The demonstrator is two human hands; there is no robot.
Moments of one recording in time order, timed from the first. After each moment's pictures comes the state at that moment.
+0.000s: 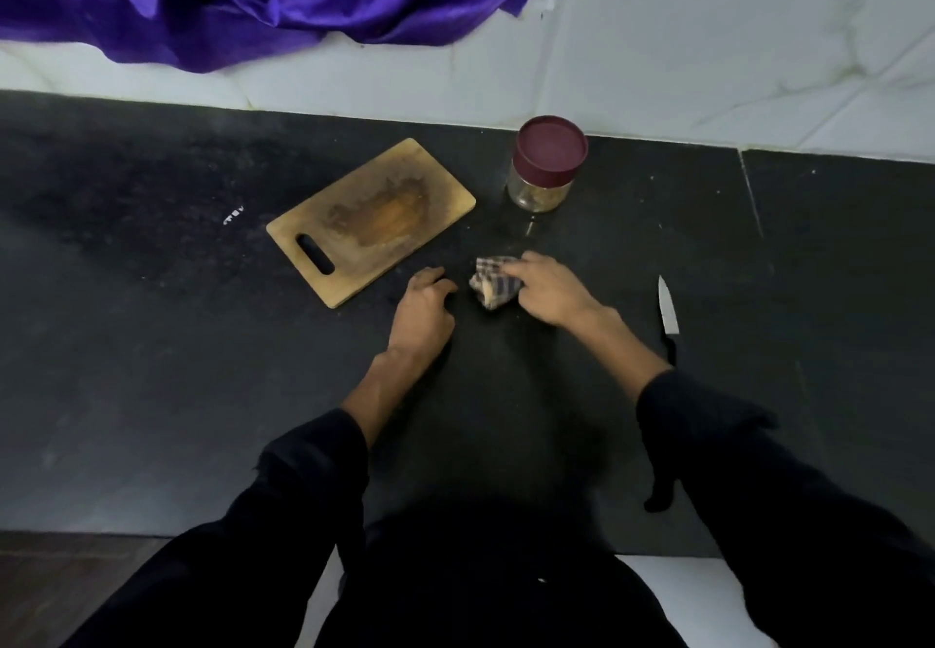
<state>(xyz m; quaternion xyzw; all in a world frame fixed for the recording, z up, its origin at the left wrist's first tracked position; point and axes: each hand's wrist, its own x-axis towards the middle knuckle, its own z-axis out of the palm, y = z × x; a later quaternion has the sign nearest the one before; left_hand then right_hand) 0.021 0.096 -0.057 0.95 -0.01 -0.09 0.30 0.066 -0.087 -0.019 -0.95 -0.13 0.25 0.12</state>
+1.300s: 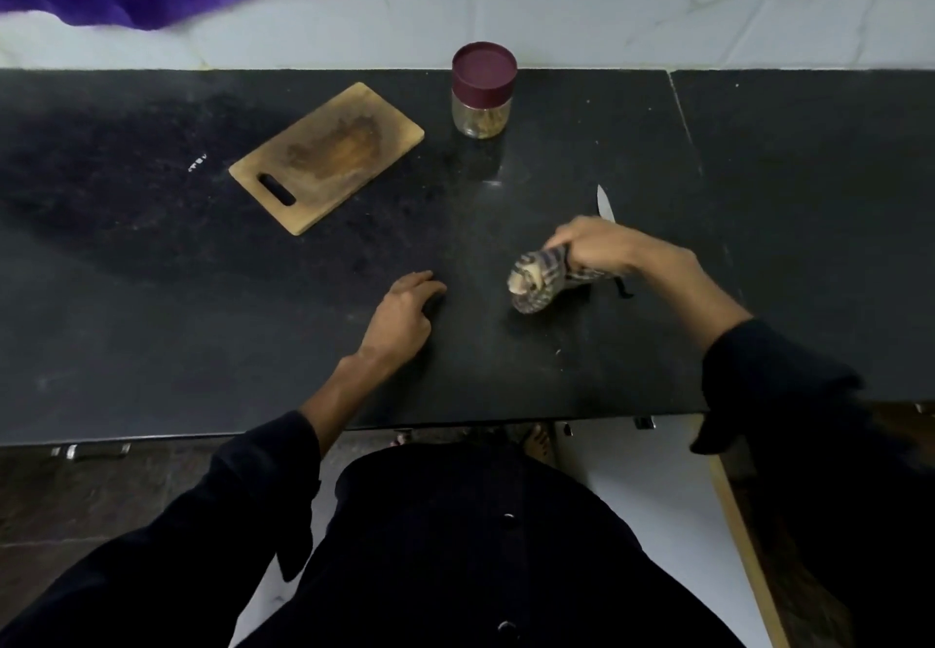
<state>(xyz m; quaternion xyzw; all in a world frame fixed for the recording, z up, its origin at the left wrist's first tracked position) -0.105 0.078 -0.053 0.94 -0.10 -0.12 0.30 -0.041 -0.193 0.028 -0.92 -0.08 0.31 0.21</state>
